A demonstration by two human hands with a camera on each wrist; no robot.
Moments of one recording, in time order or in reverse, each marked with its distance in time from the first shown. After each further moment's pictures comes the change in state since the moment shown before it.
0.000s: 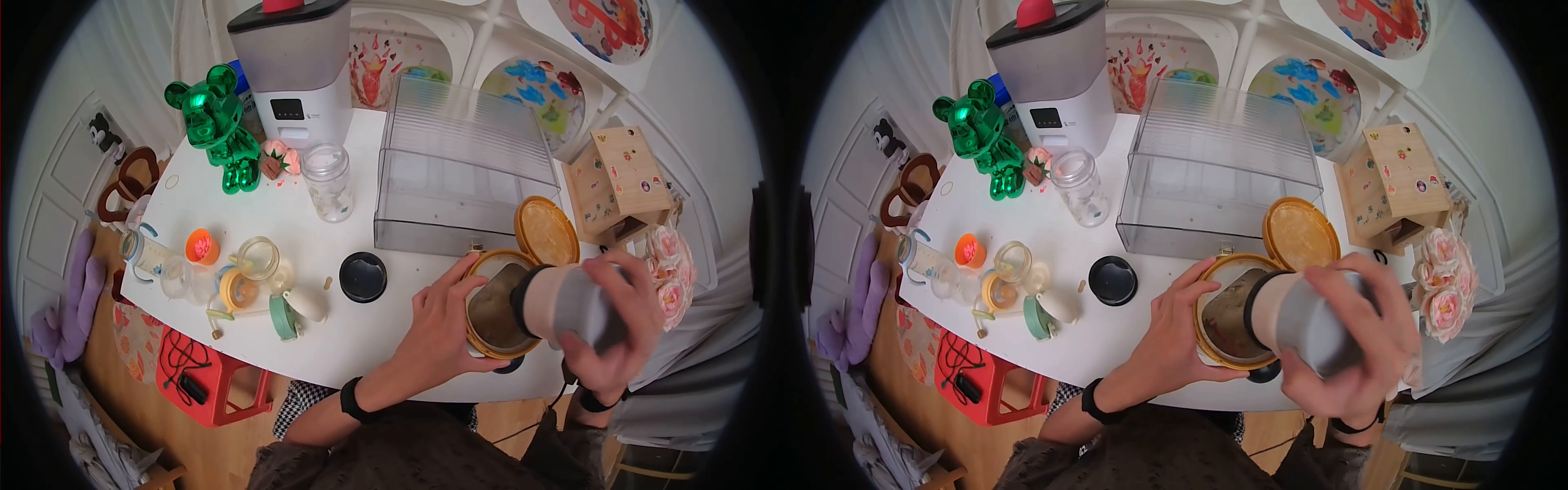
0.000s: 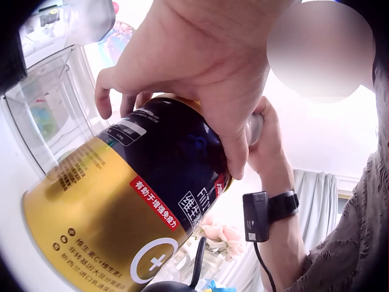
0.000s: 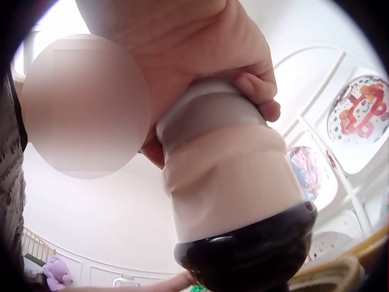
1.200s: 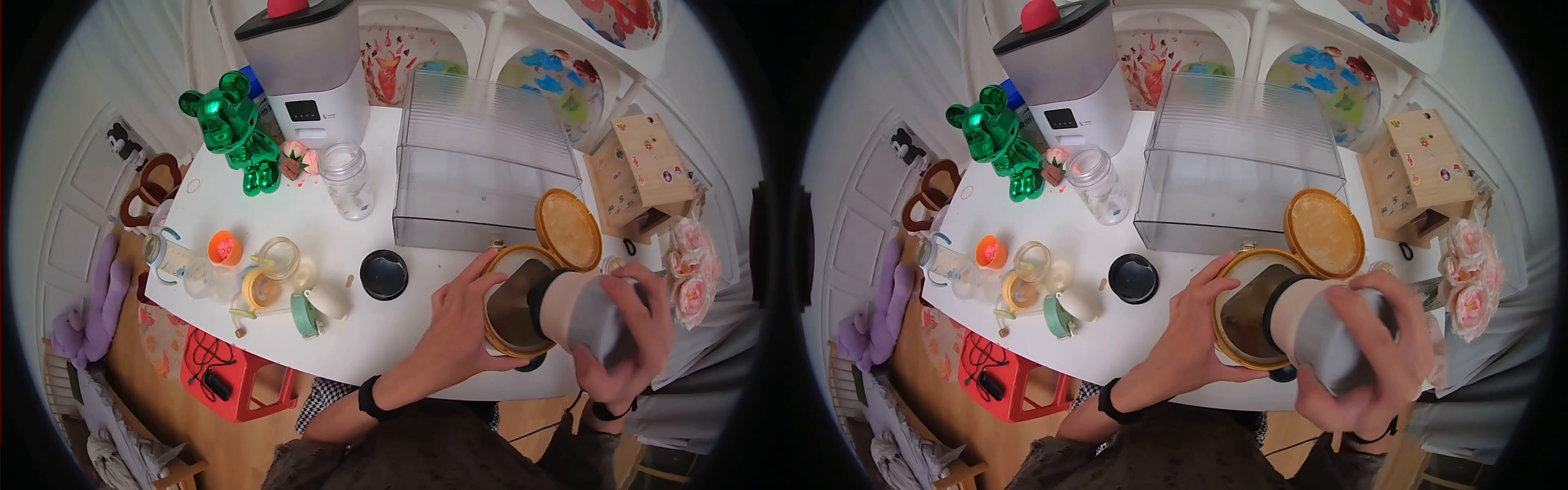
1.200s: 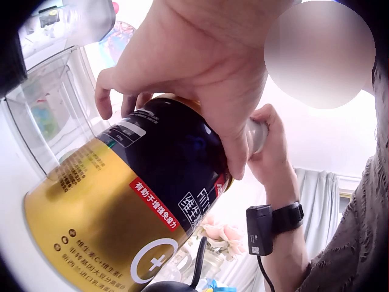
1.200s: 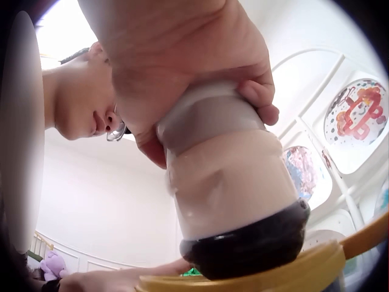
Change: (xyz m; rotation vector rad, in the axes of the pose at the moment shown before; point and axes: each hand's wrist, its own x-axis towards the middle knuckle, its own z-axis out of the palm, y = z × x) left_hand 0.002 0.000 0.000 0.010 -0.010 0.004; right_hand -0.023 0.001 0.000 -0.037 -0.026 0.019
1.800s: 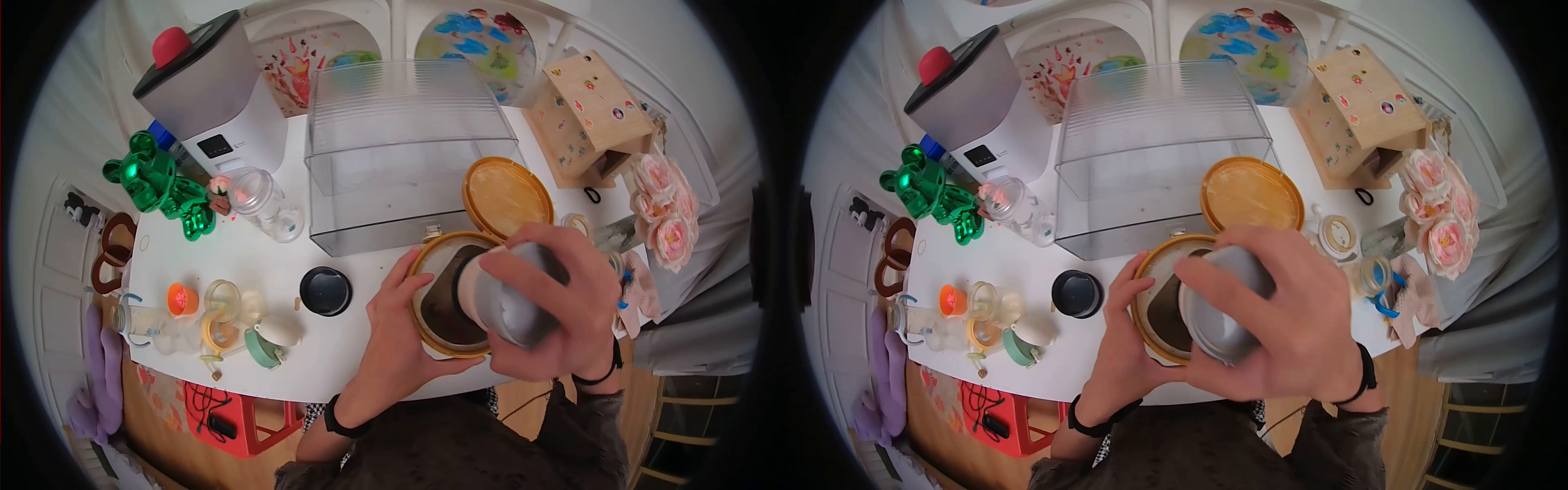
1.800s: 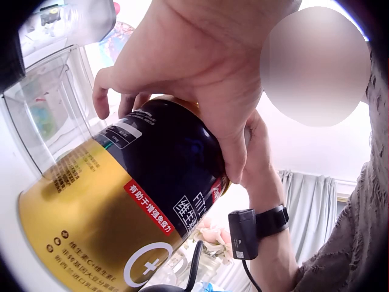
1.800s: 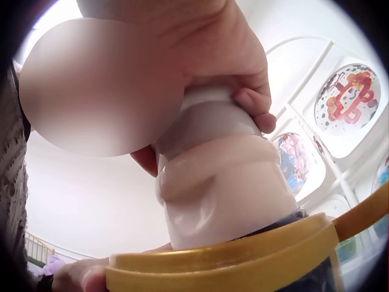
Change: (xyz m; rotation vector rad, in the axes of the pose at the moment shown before) left_hand 0.001 -0.007 0.002 -0.101 0.003 0.006; right_hand 0.011 0.013 0.014 0.067 -0.133 0.020
